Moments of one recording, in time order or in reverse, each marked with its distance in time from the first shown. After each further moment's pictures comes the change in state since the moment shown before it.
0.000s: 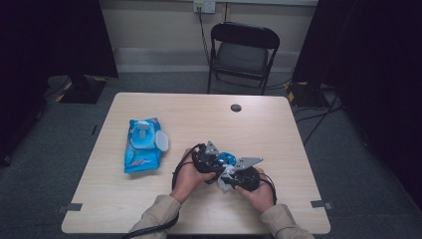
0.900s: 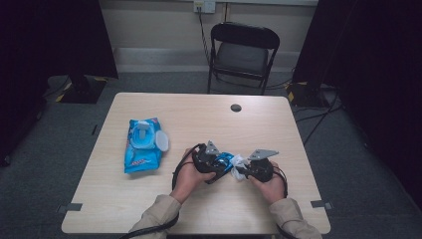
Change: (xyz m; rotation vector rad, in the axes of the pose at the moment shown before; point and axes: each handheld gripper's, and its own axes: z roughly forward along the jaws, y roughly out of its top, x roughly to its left) left arm 0.000 0.001 0.000 0.002 0.001 0.002; right arm -0.044 -0.014 -0.018 -0.024 -0.123 0.100
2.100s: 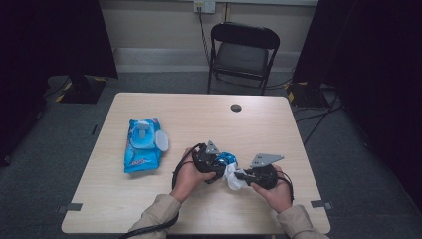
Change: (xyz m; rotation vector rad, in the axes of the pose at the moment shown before) left arm 0.001 0.001 0.000 0.004 -0.005 -0.001; right arm 0.025 0.012 -0.040 -0.049 0.089 -0.083
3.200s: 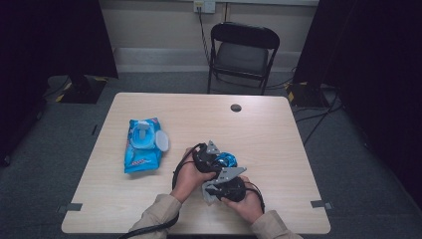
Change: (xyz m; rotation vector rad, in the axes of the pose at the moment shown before) left arm -0.001 0.002 0.000 0.014 0.004 0.004; right arm 0.067 0.006 0.072 0.075 0.153 -0.106
